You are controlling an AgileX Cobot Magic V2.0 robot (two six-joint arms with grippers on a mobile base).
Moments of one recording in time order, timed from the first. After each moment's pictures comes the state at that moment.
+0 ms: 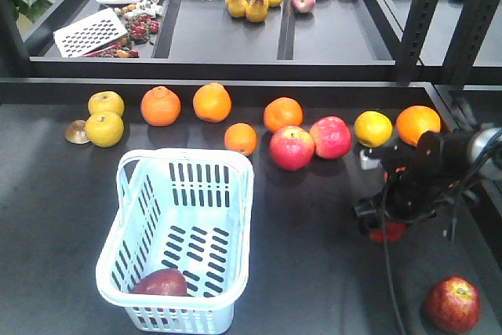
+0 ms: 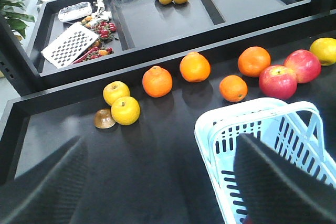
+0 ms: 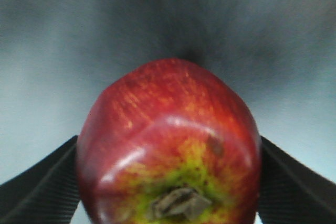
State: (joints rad) left arm -0.50 0.71 -1.08 0.39 0.92 -0.22; right arm 0.05 2.08 -1.24 0.11 0.58 -0.25
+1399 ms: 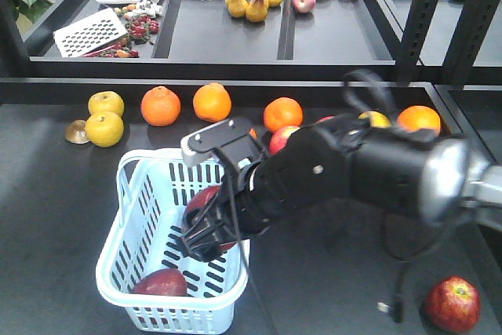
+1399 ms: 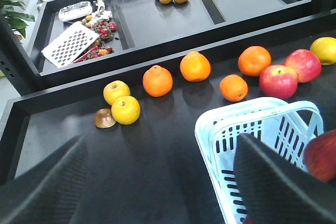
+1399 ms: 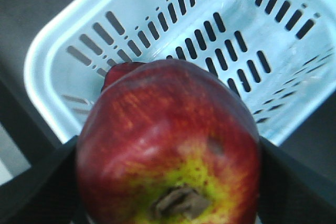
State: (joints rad) left arm -0.50 0.71 -1.08 0.39 0.92 -0.22; right arm 0.74 1.73 -1.23 0.25 0.60 -0.14
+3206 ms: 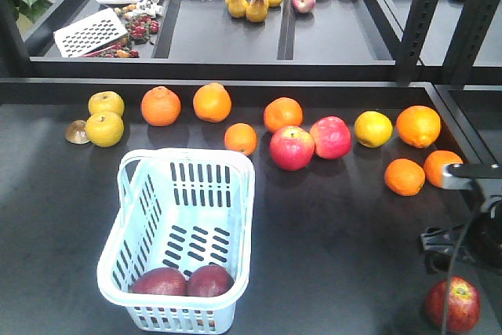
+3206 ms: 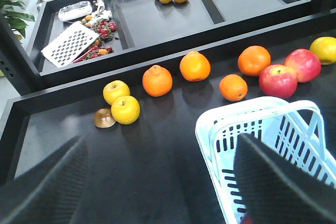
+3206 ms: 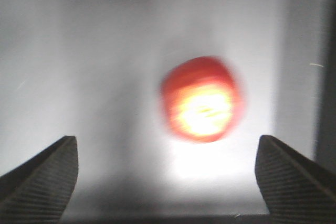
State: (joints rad) left arm -0.50 0.71 -1.08 0.39 0.92 -0.22; right arm -0.02 1.48 -0.79 -0.08 0.74 0.08
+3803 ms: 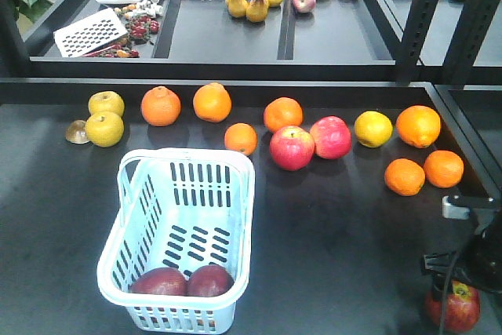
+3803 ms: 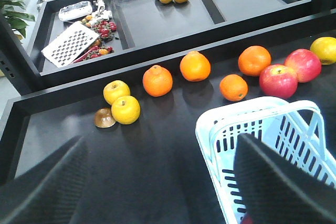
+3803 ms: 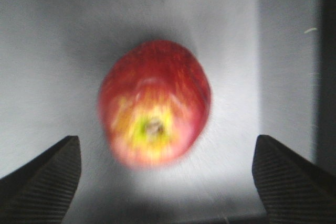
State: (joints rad) left arm -0.50 0.71 -1.08 0.39 0.92 -0.22; right arm -0.10 1.76 -0.79 -0.08 0.65 0.08
